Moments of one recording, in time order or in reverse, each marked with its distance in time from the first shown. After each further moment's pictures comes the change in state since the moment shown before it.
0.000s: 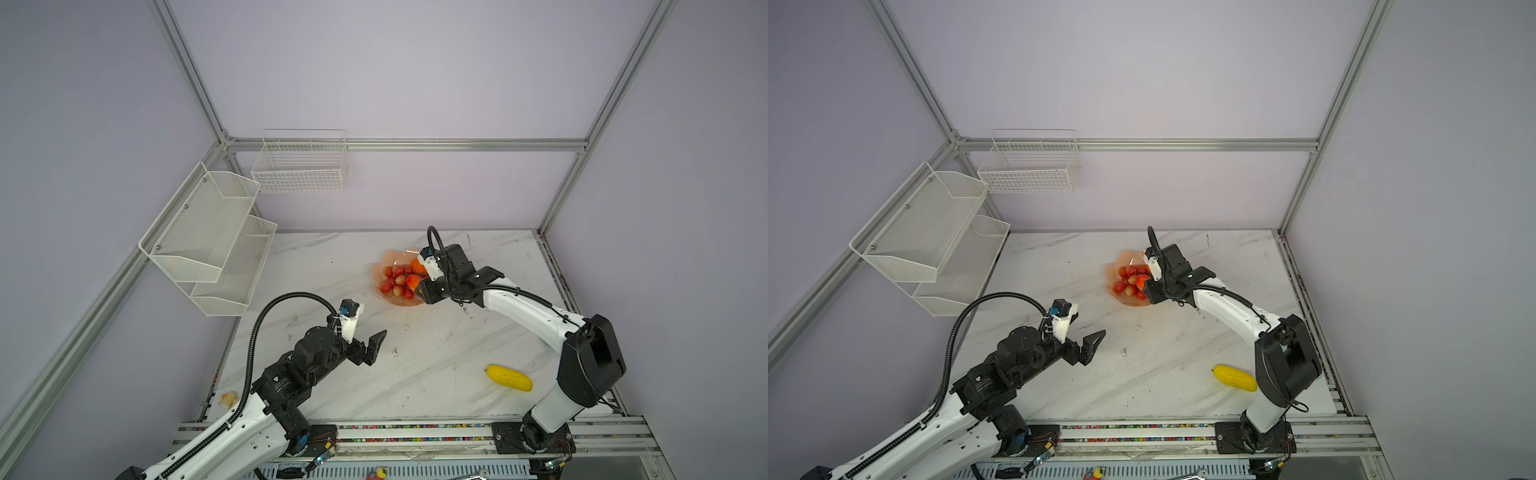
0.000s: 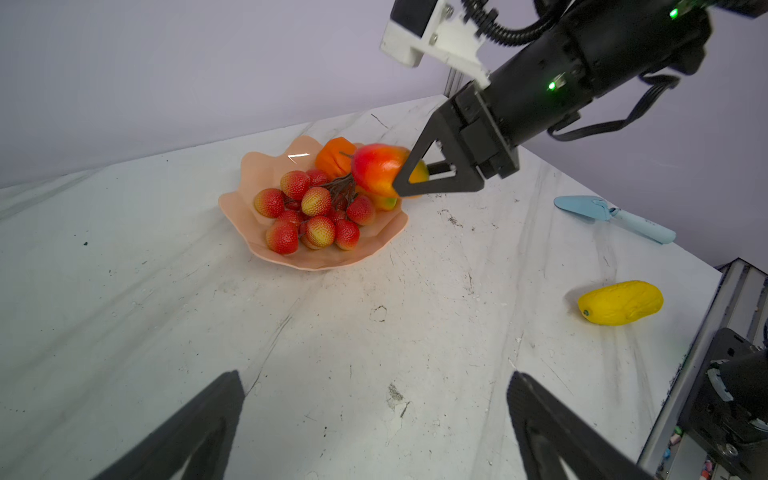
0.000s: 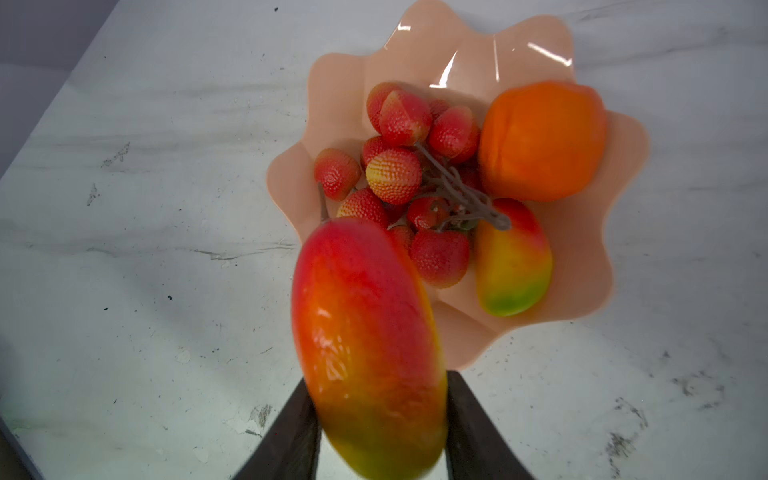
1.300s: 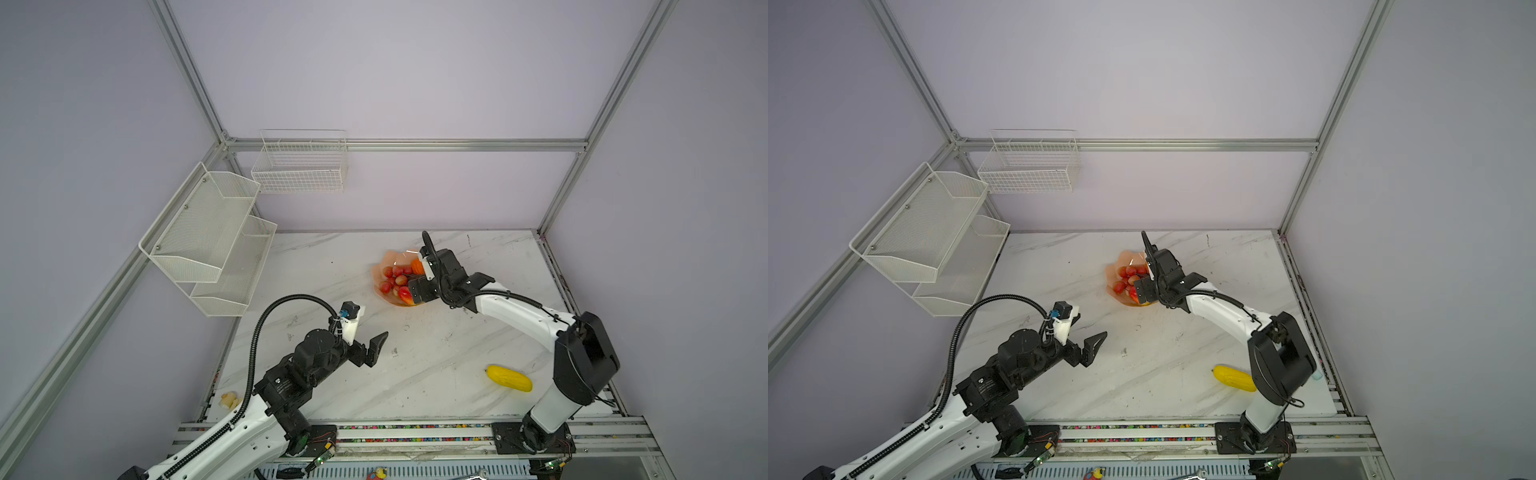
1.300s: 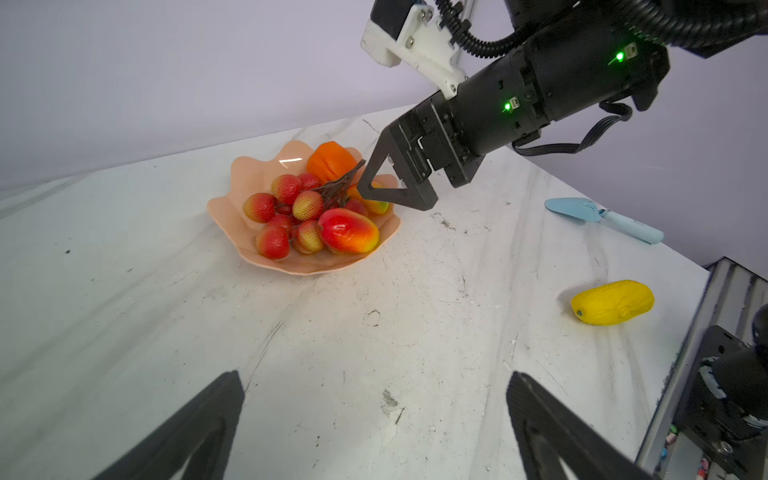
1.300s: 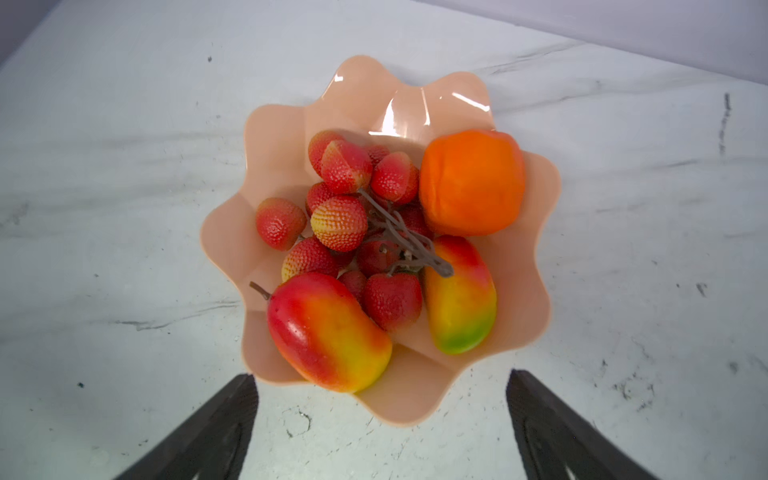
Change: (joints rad) left arm 0.000 0.045 -0.055 0.126 0.088 0.016; right arm 0.020 -0.122 -0.106 0.109 0.266 0.135
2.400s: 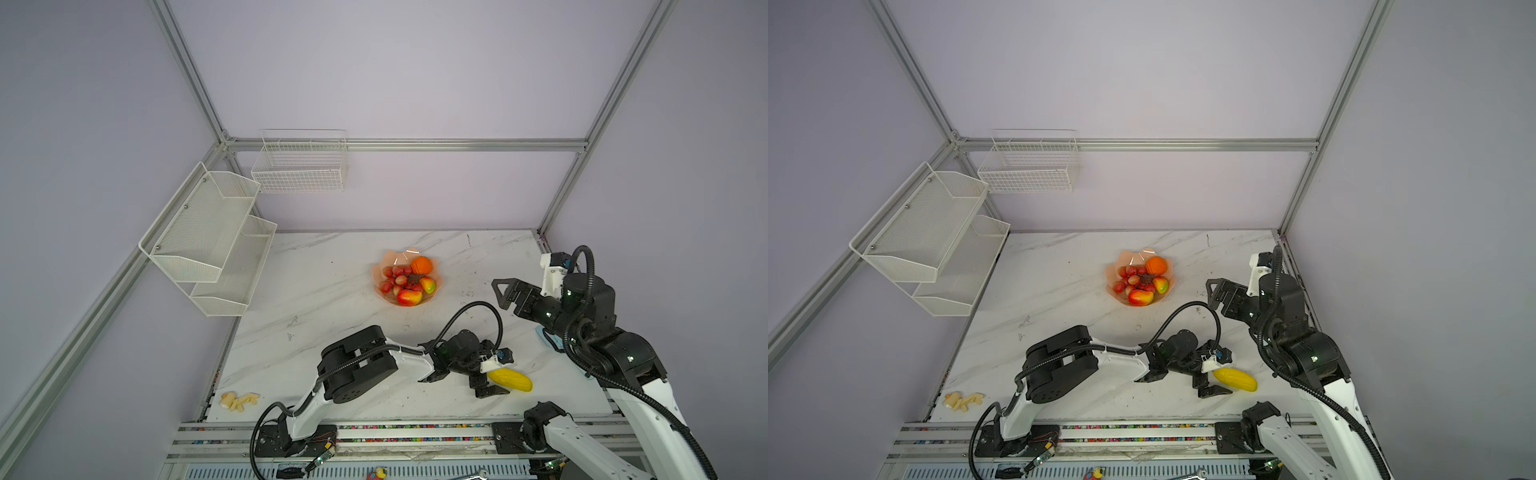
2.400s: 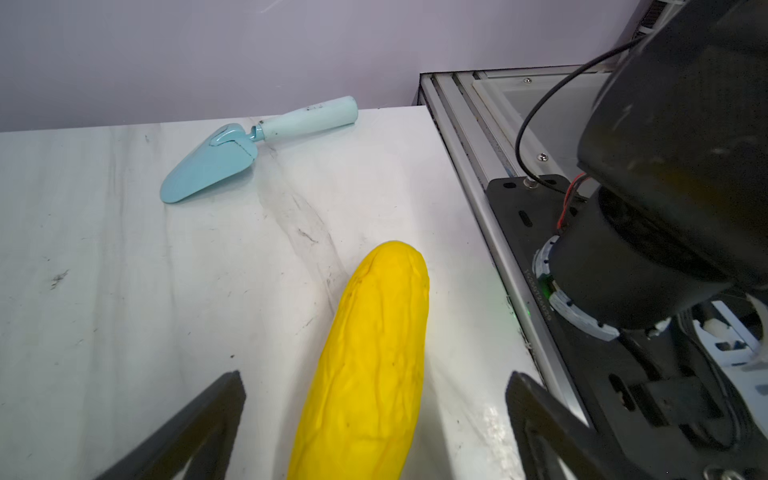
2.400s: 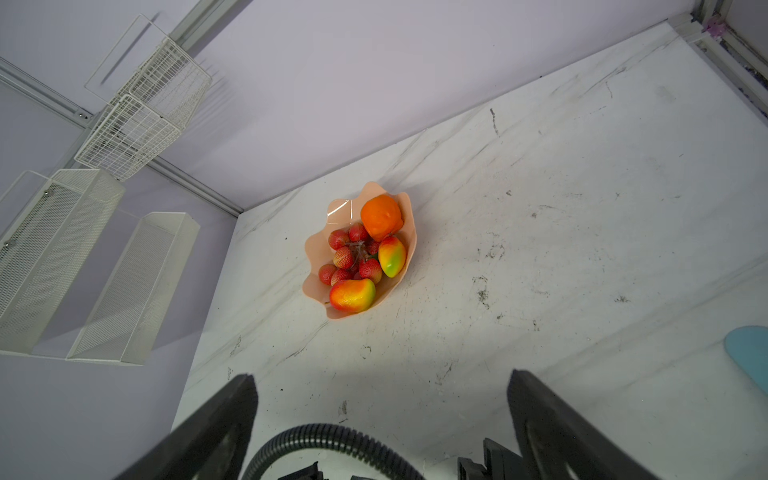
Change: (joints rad) left arm -0.425 1.509 0.763 0.629 0.447 0.385; right arm -0.296 -0.787 -0.041 -0.442 -0.157 0.334
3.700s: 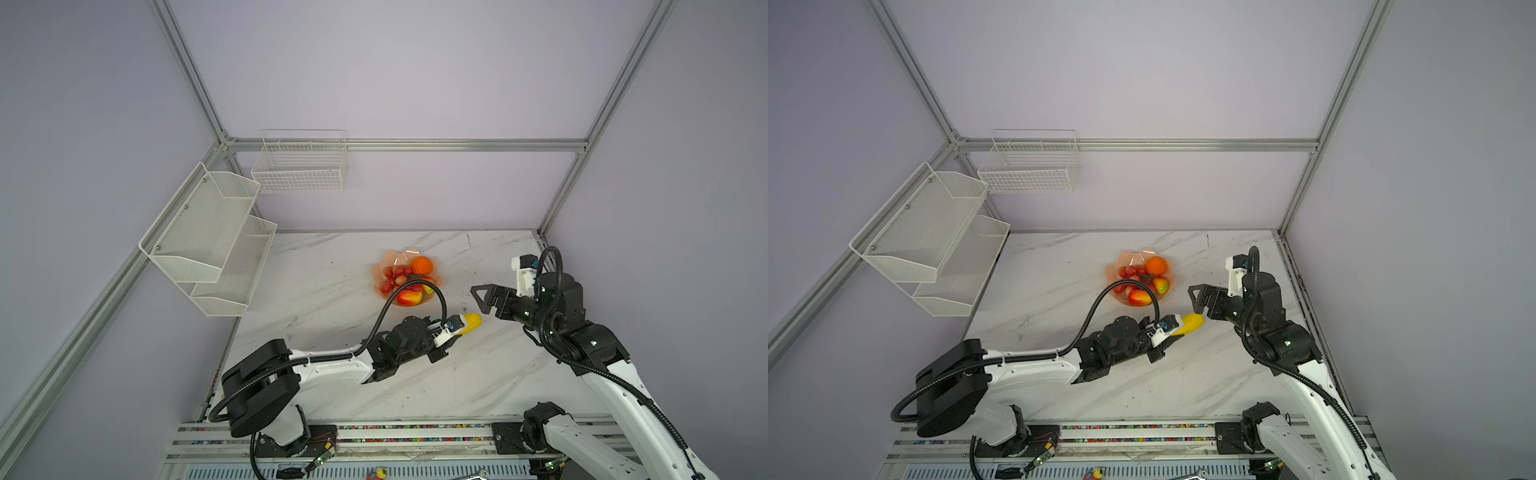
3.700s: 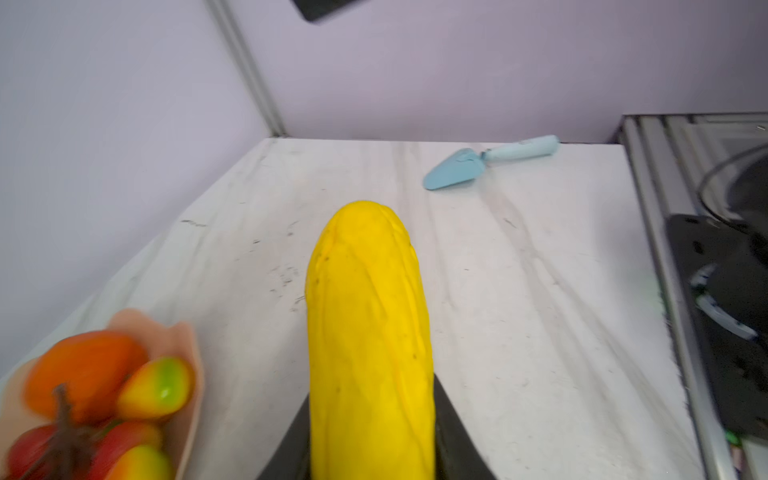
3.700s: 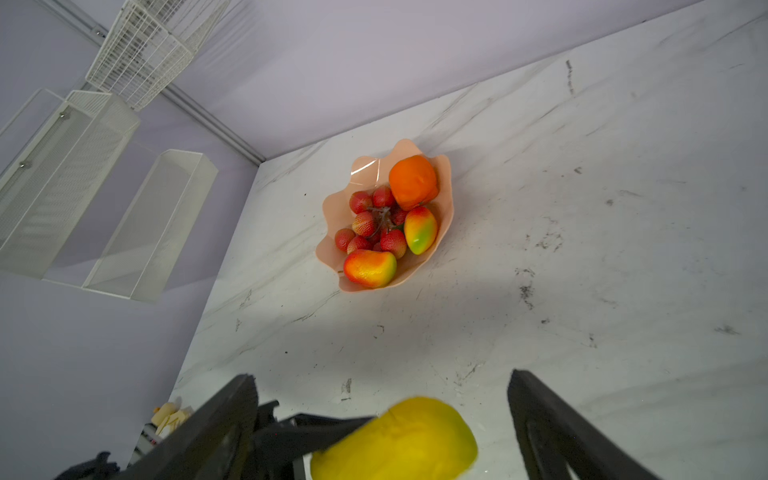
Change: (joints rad) left arm 0.167 -0.700 -0.448 -0.105 -0.485 -0.008; right arm 0.000 0.078 -0.201 0.241 -0.234 -0.094
